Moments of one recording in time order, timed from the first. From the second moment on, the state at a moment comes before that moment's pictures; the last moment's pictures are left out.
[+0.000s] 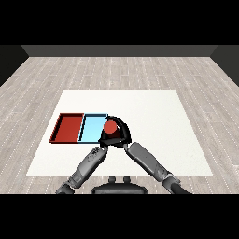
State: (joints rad) left arm -0.37 0.01 -0.52 -1.18 0.26 0.63 -0.33; right arm -0.54 -0.01 0.63 -1.28 -0.34 -0.59 -0.30
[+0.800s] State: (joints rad) left arm -0.33 0.02 -0.47 -1.18 0.24 0.62 -0.32; right arm -0.46 -0.05 0.51 -1.40 -0.29 -0.54 -0.30
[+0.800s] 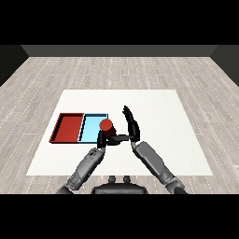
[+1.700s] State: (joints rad) left arm -0.33 0.35 -0.24 -1.16 0.15 0.58 -0.23; right arm -0.02 -0.31 0.27 -1.70 -0.37 -0.40 -0.36
